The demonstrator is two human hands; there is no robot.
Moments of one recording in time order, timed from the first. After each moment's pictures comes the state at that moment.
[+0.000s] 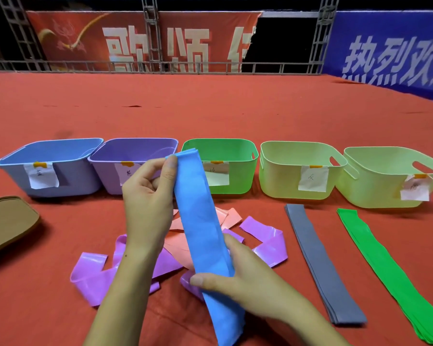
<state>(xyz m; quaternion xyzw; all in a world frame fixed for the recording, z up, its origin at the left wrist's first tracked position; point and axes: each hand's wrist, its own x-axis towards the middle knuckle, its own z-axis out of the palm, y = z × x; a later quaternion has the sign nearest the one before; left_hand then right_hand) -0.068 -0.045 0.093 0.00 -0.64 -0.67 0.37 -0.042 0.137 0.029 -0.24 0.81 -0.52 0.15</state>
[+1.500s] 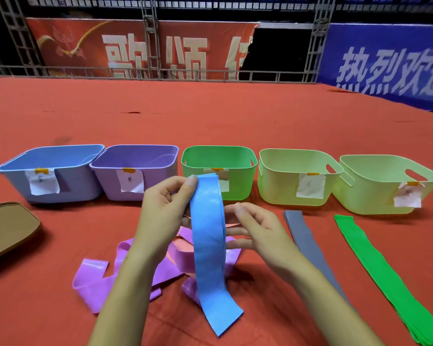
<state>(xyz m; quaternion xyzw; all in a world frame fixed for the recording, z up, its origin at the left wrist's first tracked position) -0.064 -0.051 0.091 -0.03 -0.69 -0.70 0.19 -0.093 0.147 0.052 -0.16 0.67 -0.72 0.12</state>
